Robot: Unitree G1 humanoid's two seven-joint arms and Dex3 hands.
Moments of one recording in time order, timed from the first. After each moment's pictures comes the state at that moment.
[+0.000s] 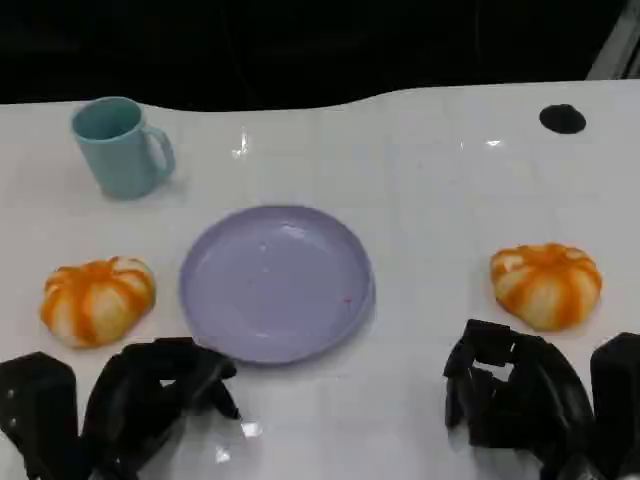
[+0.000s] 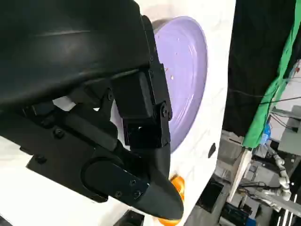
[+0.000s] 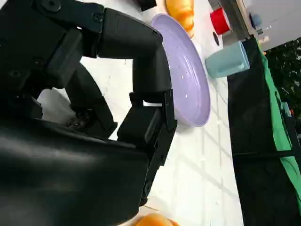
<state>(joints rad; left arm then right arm) -0.10 -0.01 0.16 0.54 -0.34 -0.12 -0.47 -0.08 0.06 -0.03 0.41 0.21 -0.07 0.37</state>
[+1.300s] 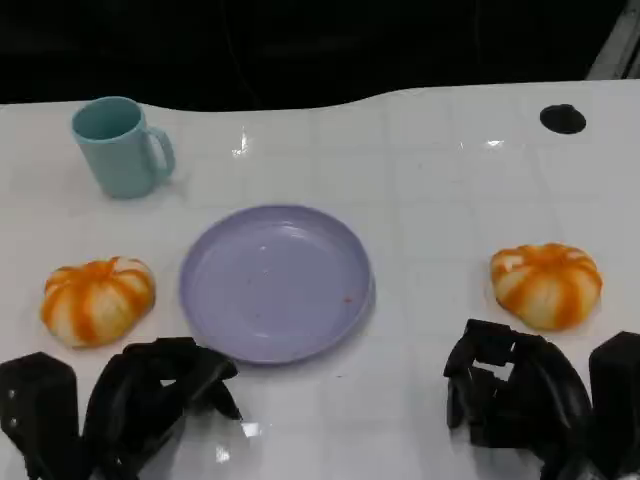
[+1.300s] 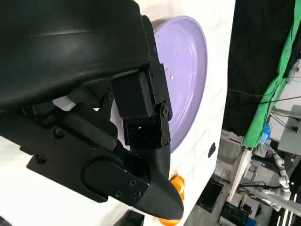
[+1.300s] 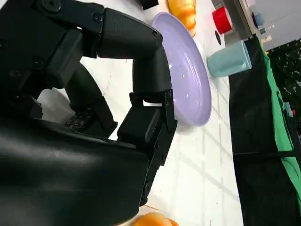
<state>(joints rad) -0.10 -0.01 0.16 0.54 -0.34 -0.13 -0.47 -0.09 0.05 -0.02 0.41 0.19 -0.08 0.36</state>
